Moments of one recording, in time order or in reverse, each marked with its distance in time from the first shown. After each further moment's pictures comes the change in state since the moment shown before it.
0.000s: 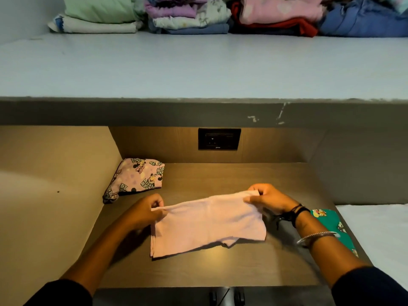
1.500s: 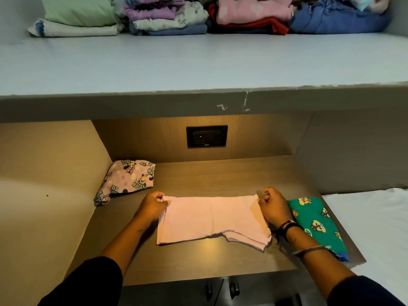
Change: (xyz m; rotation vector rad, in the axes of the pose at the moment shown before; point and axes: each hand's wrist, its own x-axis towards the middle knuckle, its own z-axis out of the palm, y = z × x) left_hand 0.047 0.002 0.046 -0.099 0.154 -0.107; right_hand -0.040 0.048 0.021 -0.317 0.627 0.273
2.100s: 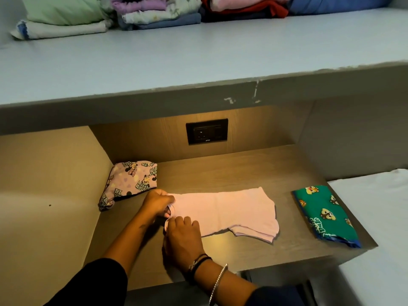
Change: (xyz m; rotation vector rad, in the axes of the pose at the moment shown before) left_hand 0.000 0.021 -0.012 -0.081 -0.075 -0.113; right_hand -0.145 -0.152 0.177 -0.381 -0.111 -0.629
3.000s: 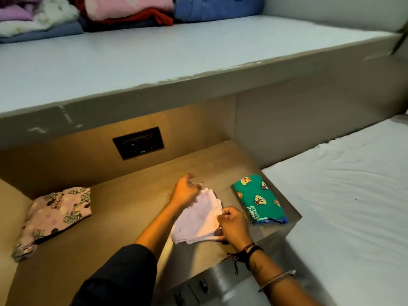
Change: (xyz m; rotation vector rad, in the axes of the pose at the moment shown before) left_hand -0.045 0.117 0.208 0.079 -0.329 0.321; right_hand -0.090 0.214 -0.103 1.089 0.303 0.941
